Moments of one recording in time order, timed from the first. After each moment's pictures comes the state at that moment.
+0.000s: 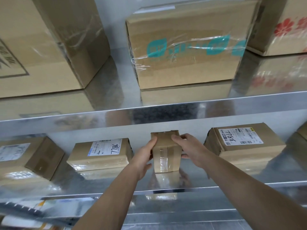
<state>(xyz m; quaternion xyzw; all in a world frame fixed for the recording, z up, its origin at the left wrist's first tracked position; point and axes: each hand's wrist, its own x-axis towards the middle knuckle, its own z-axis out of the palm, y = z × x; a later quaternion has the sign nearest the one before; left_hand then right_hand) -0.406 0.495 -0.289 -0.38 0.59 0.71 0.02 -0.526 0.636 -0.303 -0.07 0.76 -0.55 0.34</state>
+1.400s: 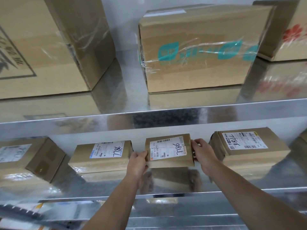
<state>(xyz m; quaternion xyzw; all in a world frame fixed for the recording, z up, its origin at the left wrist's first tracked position) -0.394 0.475 -0.319 -0.46 0.55 0.69 -0.10 -0.534 0.647 -0.329 0.03 0.77 -0.59 0.23</state>
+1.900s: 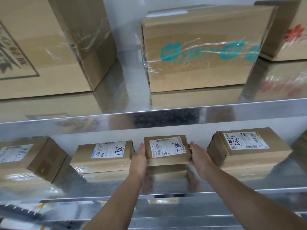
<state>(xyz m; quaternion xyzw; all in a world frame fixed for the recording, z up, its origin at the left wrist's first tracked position) -0.401 0.470 -0.328 -0.46 0.56 0.68 -0.10 -0.518 0.636 -0.334 0.06 0.71 -0.63 0.31</state>
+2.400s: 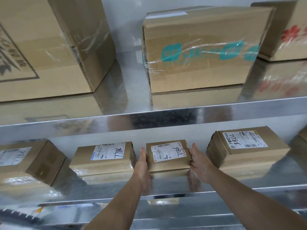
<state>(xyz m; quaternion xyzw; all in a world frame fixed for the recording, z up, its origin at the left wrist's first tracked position) -0.390 0.493 -0.308 -0.41 0.53 0.74 -0.02 -0.514 0.642 -0.346 0.08 0.64 -0.67 0.37</state>
